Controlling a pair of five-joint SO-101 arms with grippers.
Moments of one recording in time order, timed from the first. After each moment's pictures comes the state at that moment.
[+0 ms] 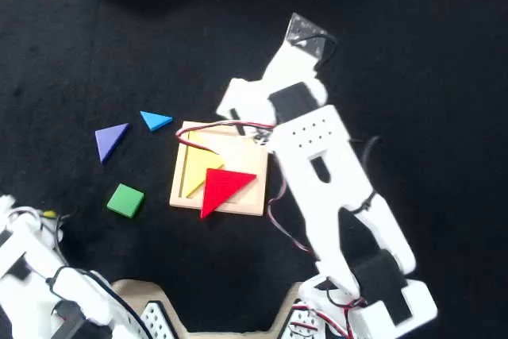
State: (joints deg) left arm -58.8 -35.8 73.5 38.3 -6.8; right arm -24.4 -11.2 8.7 73.9 -45.9
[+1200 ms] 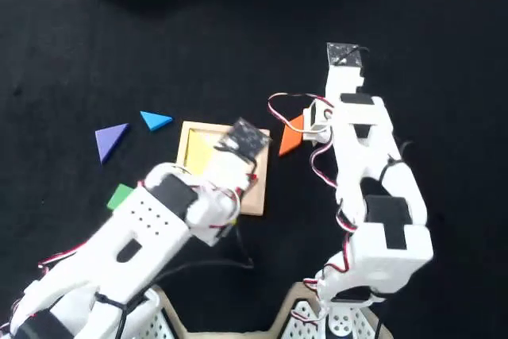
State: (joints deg) left arm 33.9 -35.7 49.9 68.2 -0.5; right arm 2.5 10.4 23.7 48.2 -0.4
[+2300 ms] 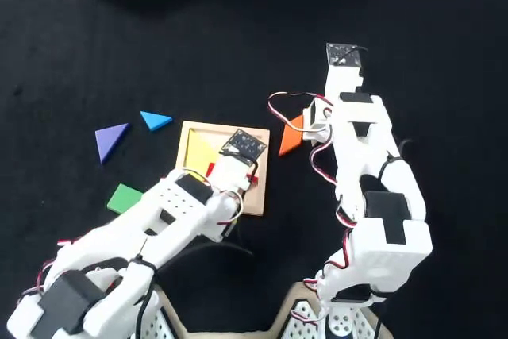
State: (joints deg) left arm 31.3 -18.0 56.0 50.3 1.8; right arm 2.6 12.0 22.9 48.0 -0.4
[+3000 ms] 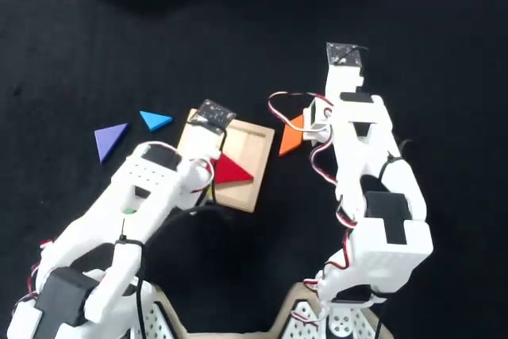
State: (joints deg) left arm 16.6 -17.1 49.4 55.1 -8.7; right arm 2.6 12.0 22.9 48.0 -0.4
